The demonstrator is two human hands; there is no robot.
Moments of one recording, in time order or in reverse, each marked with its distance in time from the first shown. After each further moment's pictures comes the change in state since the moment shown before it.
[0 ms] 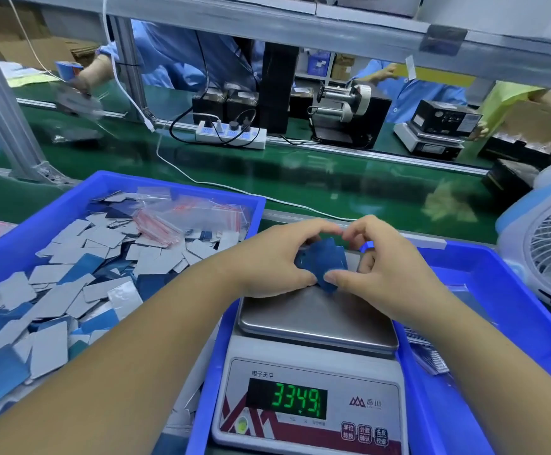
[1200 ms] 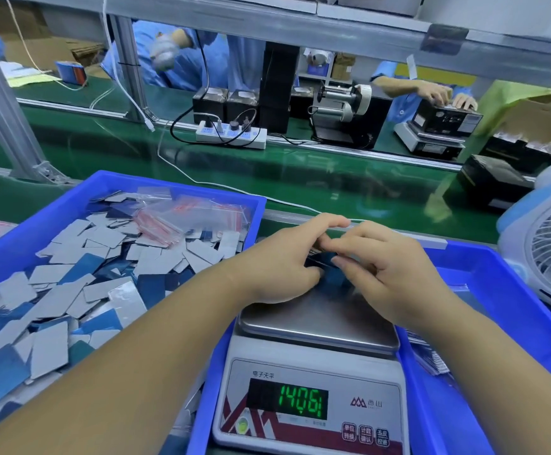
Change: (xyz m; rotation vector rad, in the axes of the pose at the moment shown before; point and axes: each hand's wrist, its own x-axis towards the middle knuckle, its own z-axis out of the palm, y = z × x) left_hand 0.003 0.004 0.008 -0.003 0.003 -0.008; right_hand -0.003 0.000 -0.002 -0.141 0.102 -0.412
